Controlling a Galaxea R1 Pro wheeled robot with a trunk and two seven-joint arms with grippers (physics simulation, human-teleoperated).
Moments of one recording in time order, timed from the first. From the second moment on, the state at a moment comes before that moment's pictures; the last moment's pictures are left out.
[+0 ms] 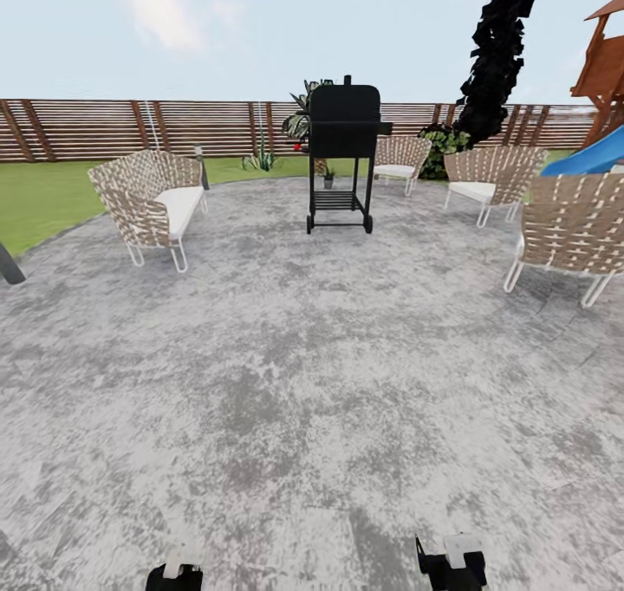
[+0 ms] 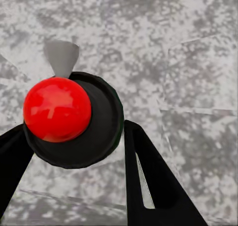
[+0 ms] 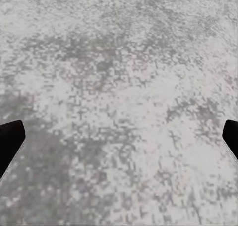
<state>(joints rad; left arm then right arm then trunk) -0.44 0.06 -0.23 -0.07 0.18 -0.32 -0.03 -0.40 -0.04 -0.14 -0.13 0.29 -0.54 -0.12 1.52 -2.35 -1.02</state>
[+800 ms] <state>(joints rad) -0.44 0.06 -0.24 -0.07 0.18 -0.32 -0.03 -0.40 -0.04 -0.14 -0.13 0.29 -0.54 -0.12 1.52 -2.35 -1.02</state>
